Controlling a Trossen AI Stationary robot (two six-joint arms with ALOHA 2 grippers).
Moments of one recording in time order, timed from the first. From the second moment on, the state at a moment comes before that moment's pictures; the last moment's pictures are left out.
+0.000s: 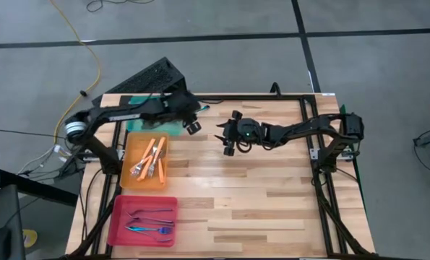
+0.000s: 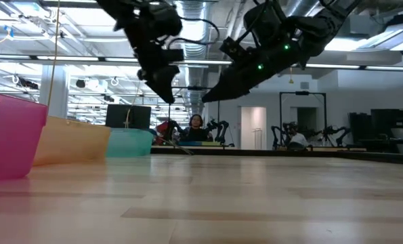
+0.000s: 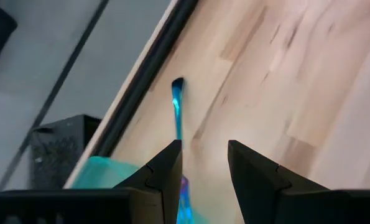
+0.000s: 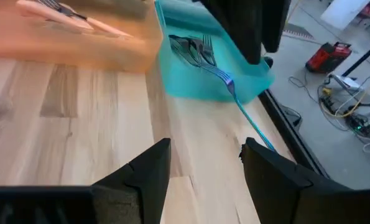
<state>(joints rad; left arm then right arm) 0.42 1.58 1.20 -0.57 -0.33 0.05 -0.18 1.67 0.86 0.42 0.20 -0.26</state>
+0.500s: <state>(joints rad) 0.47 1.94 1.56 -0.88 -0.35 0.09 -0.15 1.58 0.86 0.11 0.13 -0.26</state>
